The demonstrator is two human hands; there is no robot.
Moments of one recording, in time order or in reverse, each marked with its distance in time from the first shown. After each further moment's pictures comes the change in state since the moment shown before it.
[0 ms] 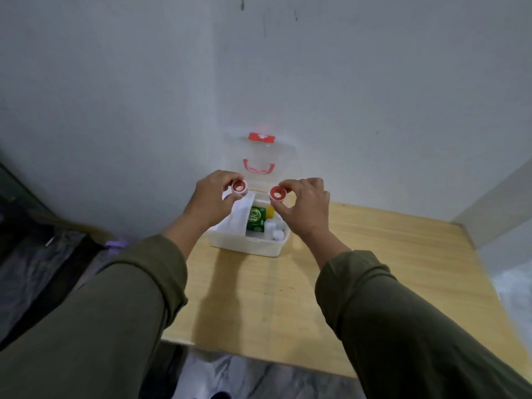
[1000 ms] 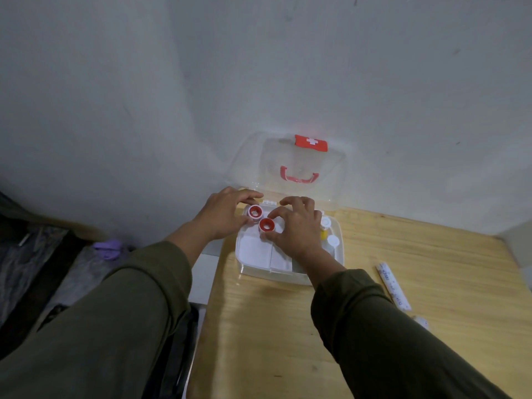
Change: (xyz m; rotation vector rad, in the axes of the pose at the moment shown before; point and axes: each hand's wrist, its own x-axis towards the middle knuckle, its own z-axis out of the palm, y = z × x) left_hand 0.070 -0.132 0.009 0.003 -0.394 -0.080; right_hand 0.060 -0.048 0.134 -0.217 -0.303 0.094
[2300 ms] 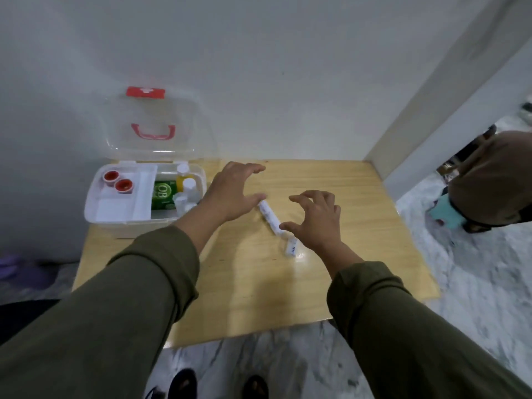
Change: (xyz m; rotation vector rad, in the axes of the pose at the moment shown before) left_hand -0.018 0.225 0.163 0.005 0.026 0.343; right_hand -0.171 0.245 -0.075 -0.006 0.104 0.319
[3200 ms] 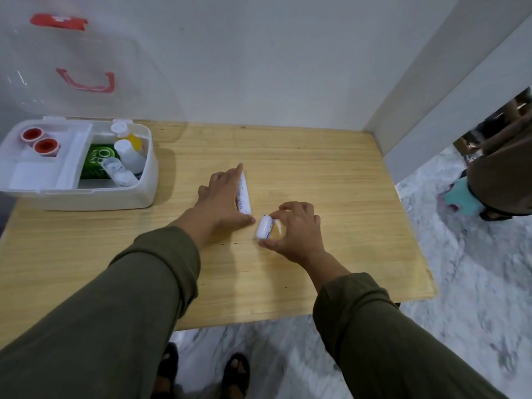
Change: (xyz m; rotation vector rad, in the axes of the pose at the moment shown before) left_hand 0.006 0.000 0.128 0.189 -0.285 -0.329; right_hand -0.005 0.091 0.067 0.079 -0.213 -0.089
